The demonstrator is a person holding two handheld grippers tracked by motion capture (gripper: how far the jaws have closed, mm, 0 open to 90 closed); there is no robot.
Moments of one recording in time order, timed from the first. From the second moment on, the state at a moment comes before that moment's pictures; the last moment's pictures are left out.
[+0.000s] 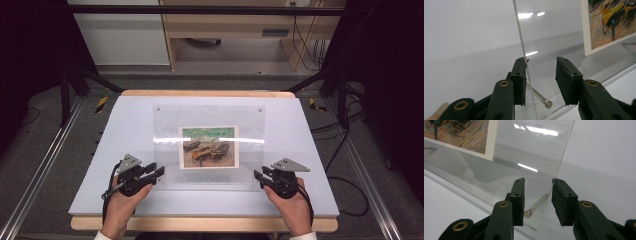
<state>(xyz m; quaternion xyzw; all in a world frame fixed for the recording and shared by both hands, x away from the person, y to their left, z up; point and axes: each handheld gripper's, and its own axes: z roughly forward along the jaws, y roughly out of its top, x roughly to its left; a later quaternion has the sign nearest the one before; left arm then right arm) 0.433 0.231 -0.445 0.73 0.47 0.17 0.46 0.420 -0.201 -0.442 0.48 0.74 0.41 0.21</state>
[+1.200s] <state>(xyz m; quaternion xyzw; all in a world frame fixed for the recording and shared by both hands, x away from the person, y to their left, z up) 0.427 0.232 -0.447 0.75 0.46 0.17 0.45 0.411 -0.202 -0.445 0.48 0.75 0.40 0.21</state>
